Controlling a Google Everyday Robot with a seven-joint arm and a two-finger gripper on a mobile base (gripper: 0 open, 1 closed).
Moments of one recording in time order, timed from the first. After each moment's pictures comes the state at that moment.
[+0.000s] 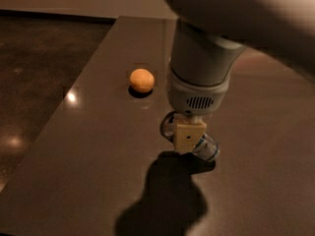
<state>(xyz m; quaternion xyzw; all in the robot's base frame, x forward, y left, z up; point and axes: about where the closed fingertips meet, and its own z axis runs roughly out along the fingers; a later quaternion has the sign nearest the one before) 0.393 -0.063 0.913 -0.69 0.72 -0.01 0.07</state>
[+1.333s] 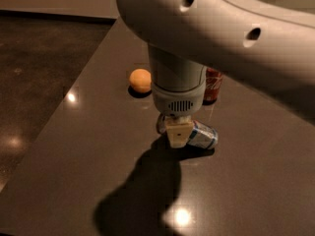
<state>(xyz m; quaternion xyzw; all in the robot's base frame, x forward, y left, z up) 0.415 -0.054 0.890 -0.71 0.70 -0.07 0.03</state>
